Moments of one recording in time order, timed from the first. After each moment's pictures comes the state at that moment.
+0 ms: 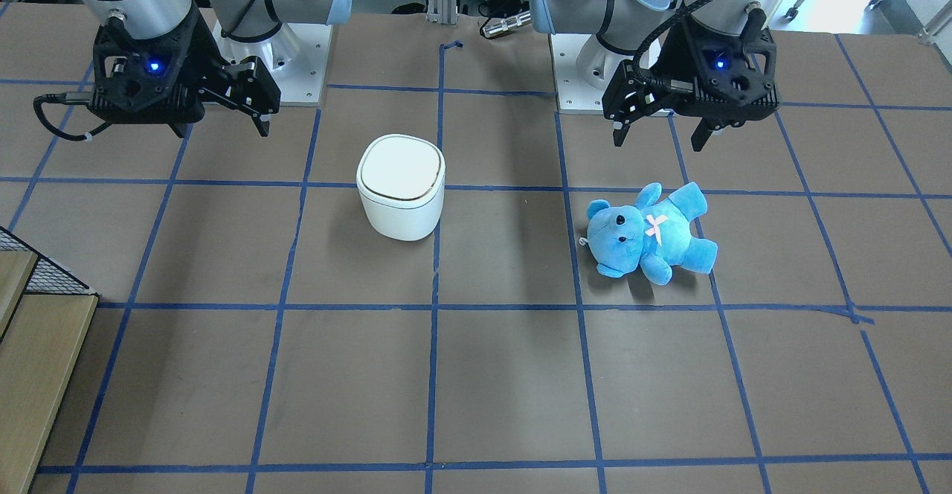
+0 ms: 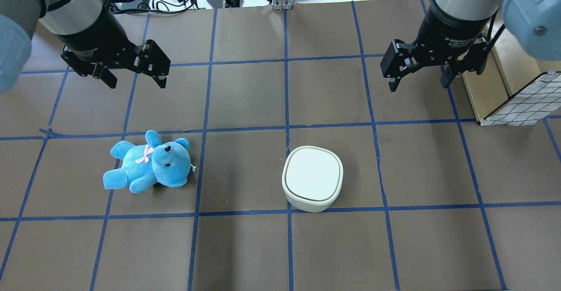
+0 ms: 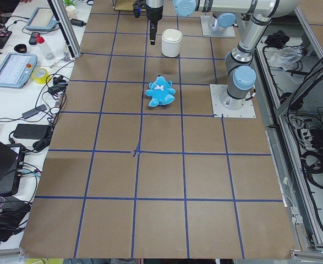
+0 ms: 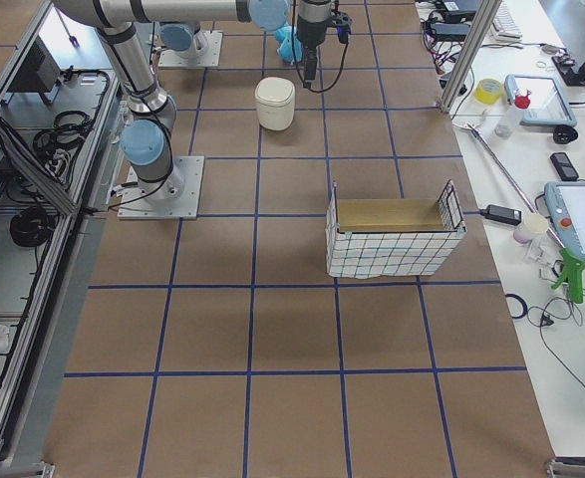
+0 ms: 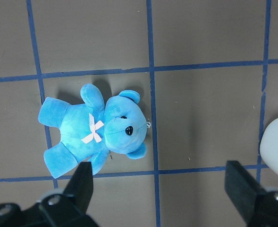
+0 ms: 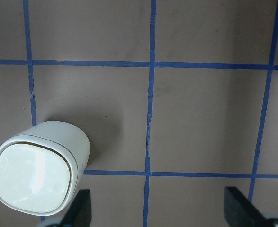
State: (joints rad) left arm -1.54 -1.52 -1.60 -1.55 1.57 0.07; right arm 1.57 -1.59 1.58 -1.49 -1.56 -0.03
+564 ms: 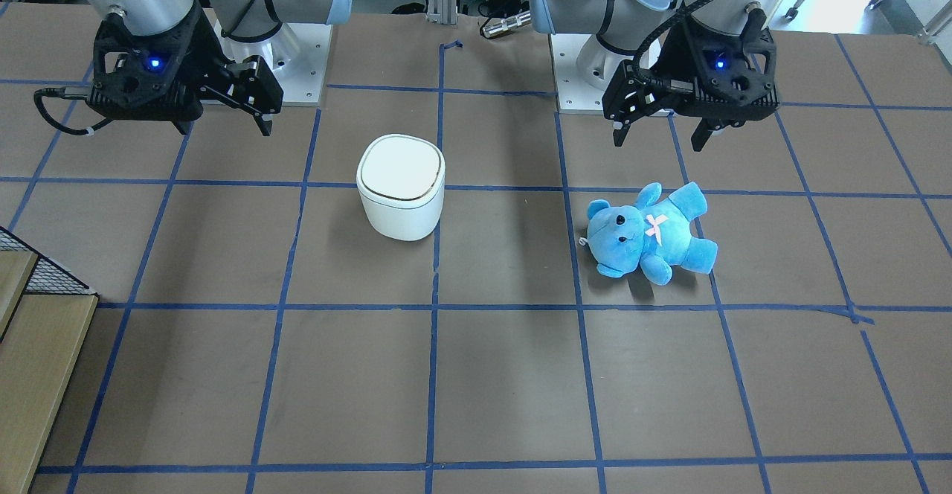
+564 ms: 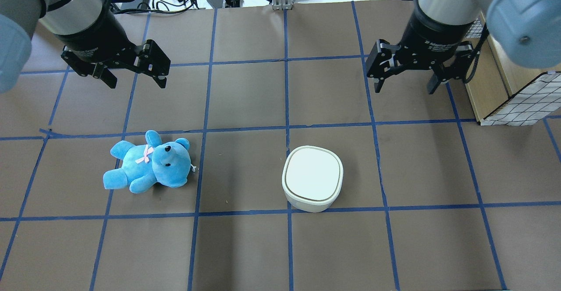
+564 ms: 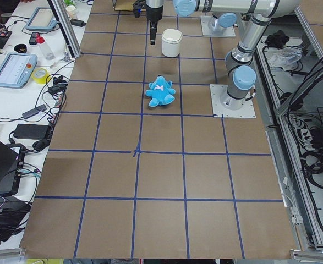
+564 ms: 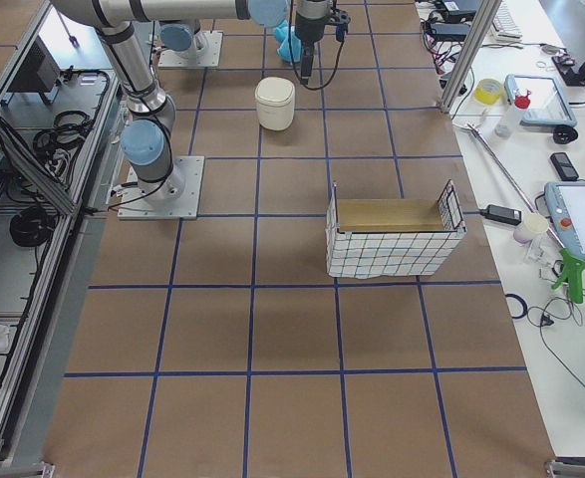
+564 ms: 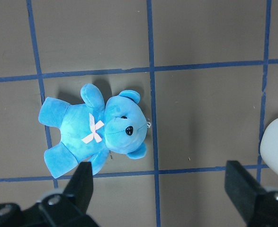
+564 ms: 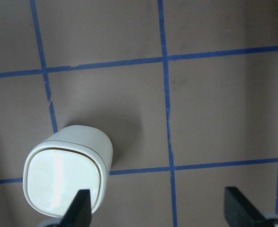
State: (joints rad) left arm -1.54 -1.52 -1.60 -1.55 1.57 0.07; right arm 1.66 -1.59 1.58 -1.50 -1.54 0.18
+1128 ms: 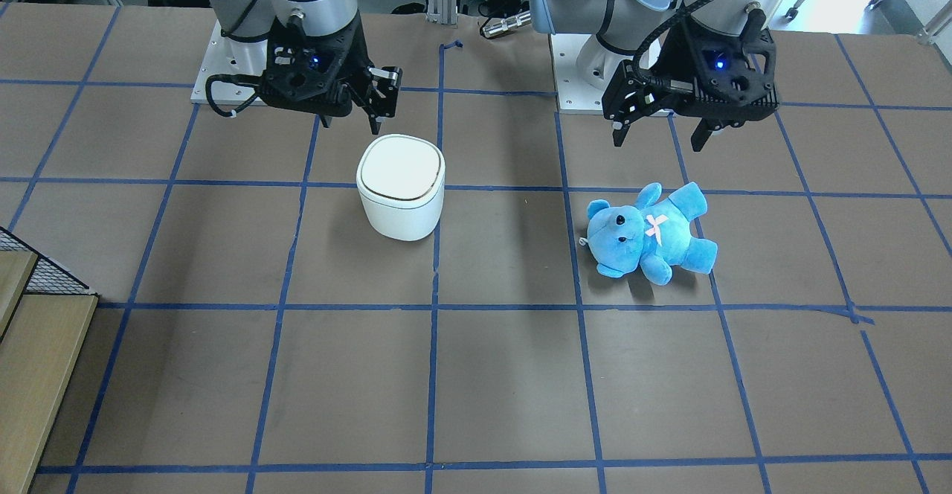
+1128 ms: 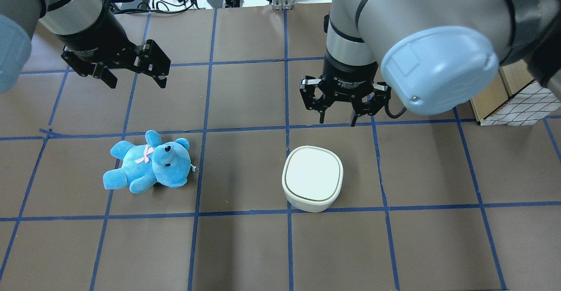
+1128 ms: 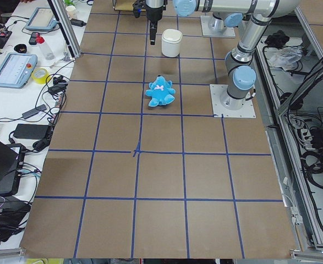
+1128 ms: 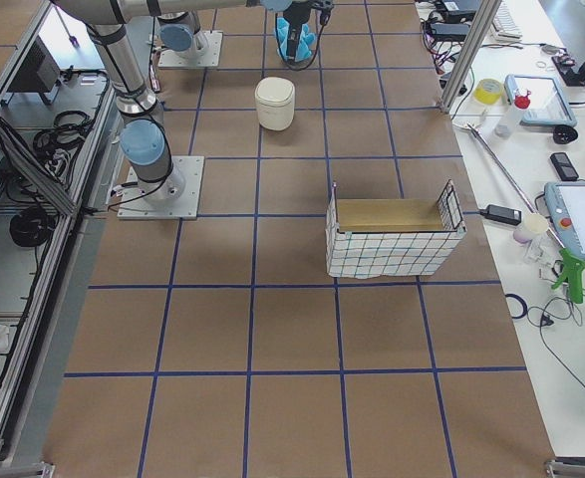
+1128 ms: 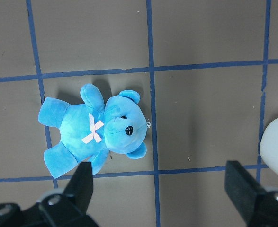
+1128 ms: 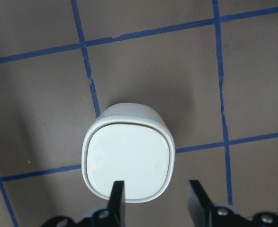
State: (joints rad) left arm -1.54 -1.52 -1.60 -1.55 1.57 0.07; right arm 1.88 -1.54 1.61 -1.55 -1.53 0.47
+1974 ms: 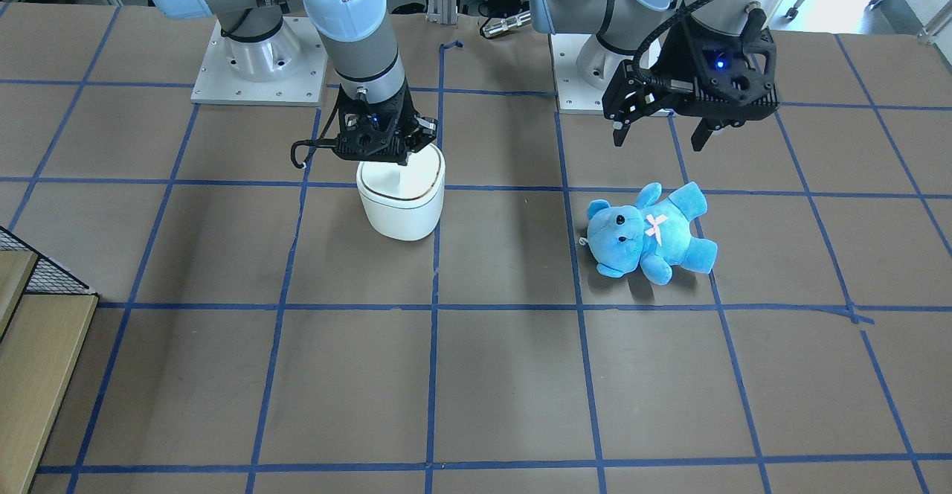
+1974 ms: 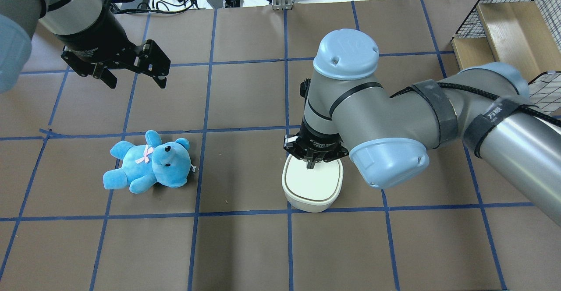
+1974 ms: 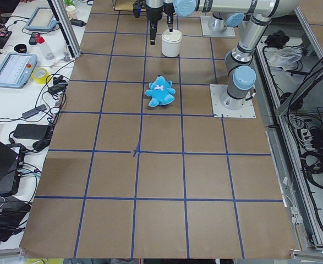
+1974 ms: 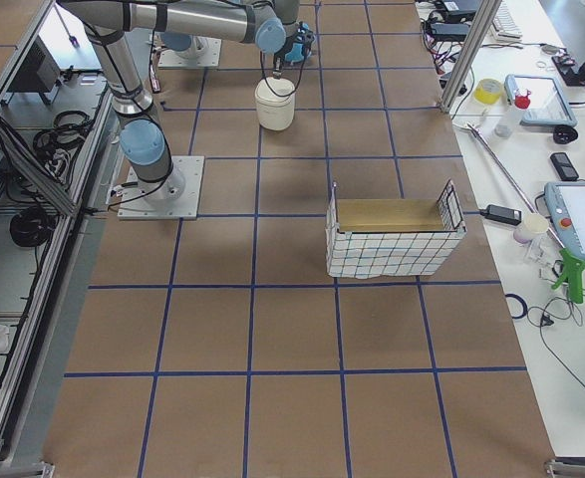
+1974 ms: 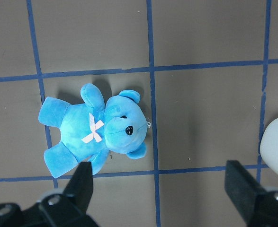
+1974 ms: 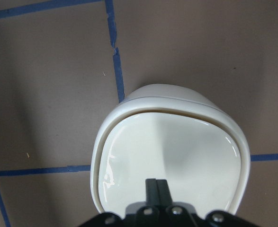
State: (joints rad) left arm -1.54 -1.52 -1.60 -1.55 1.57 0.07; right arm 1.91 -1.52 1.91 -1.90 -1.43 0.44
